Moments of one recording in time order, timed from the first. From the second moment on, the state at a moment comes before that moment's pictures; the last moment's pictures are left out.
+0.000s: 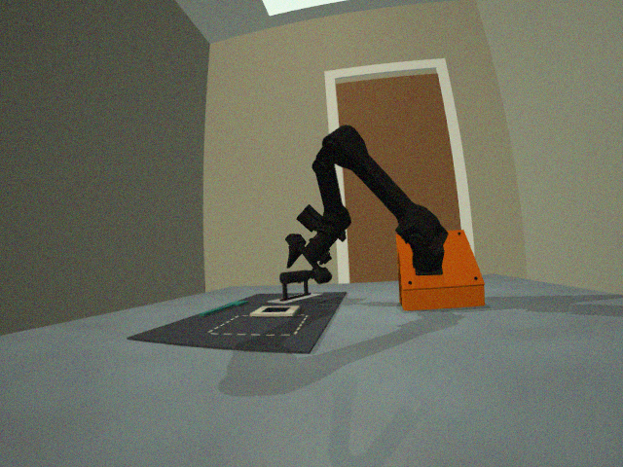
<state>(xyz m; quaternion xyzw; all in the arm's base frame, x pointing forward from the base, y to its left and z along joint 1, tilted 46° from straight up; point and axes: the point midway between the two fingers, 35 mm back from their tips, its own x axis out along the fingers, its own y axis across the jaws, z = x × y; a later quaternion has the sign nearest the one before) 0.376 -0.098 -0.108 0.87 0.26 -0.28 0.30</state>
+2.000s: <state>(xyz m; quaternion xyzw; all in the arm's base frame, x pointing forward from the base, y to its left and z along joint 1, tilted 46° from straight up) 0.404 -0.094 -0.127 0.87 0.27 -0.29 0.29</state>
